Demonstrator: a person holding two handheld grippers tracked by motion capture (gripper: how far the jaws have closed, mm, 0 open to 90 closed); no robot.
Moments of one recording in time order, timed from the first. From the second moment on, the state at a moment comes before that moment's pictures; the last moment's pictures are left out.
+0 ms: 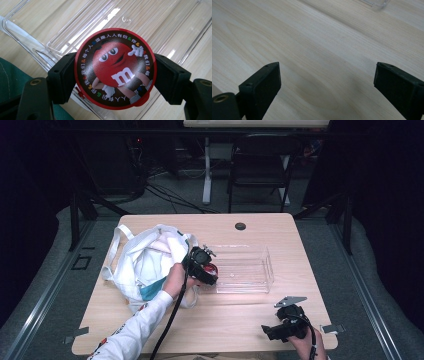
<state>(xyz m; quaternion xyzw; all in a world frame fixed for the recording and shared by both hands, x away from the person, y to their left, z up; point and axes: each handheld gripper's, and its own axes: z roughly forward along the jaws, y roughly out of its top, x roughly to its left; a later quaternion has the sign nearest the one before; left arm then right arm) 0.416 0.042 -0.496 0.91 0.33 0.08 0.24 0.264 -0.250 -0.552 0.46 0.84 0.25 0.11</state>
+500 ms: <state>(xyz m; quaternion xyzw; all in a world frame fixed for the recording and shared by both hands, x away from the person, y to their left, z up) 0.417 0.040 -0.501 0.91 0.33 0.08 0.23 0.264 -0.250 -0.553 0.46 0.84 0.25 0.11</state>
